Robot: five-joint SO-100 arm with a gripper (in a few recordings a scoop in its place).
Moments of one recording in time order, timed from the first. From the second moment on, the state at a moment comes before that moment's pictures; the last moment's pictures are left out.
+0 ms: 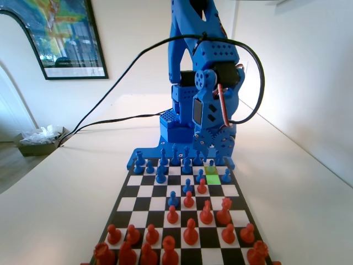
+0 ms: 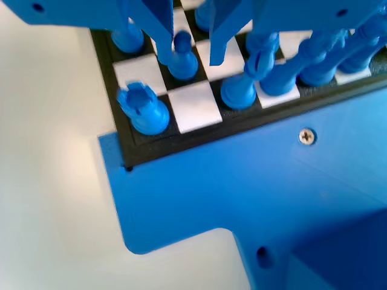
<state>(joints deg) -20.6 91.5 140.1 41.8 -51.2</state>
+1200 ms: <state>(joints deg) -20.1 91.5 138.3 41.2 -53.5</state>
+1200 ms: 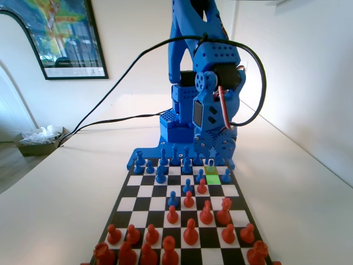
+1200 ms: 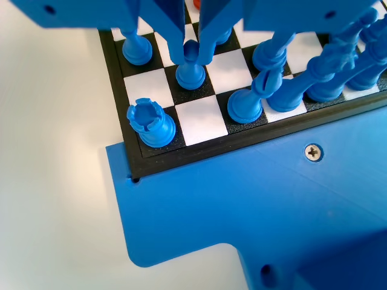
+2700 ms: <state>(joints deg) -15.8 86.0 127.4 45.4 -53.7</state>
